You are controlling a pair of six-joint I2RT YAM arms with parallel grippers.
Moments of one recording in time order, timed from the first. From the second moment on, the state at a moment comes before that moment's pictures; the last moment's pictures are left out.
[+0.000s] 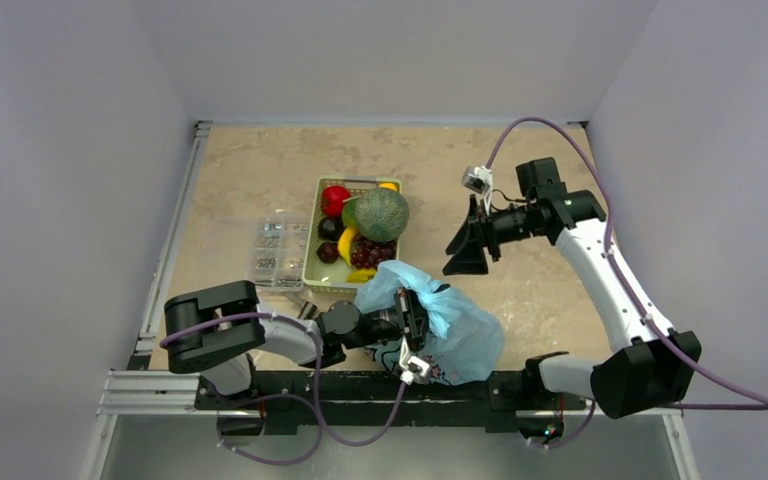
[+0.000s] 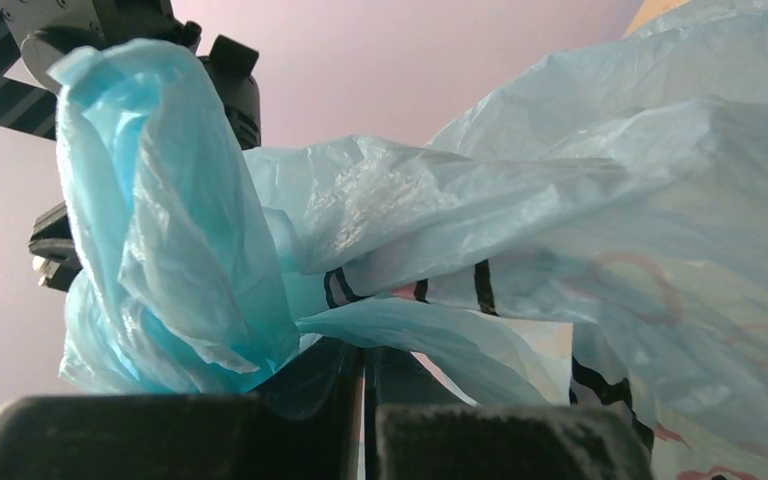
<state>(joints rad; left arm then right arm) -1.26 1.61 0.45 1.38 0.13 1.40 0.25 1.27 1.23 -1.01 -1.14 -0.43</state>
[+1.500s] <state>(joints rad) -1.20 1.61 0.51 1.37 0.06 1.45 0.22 0.95 1.04 -0.85 -1.01 -0.54</state>
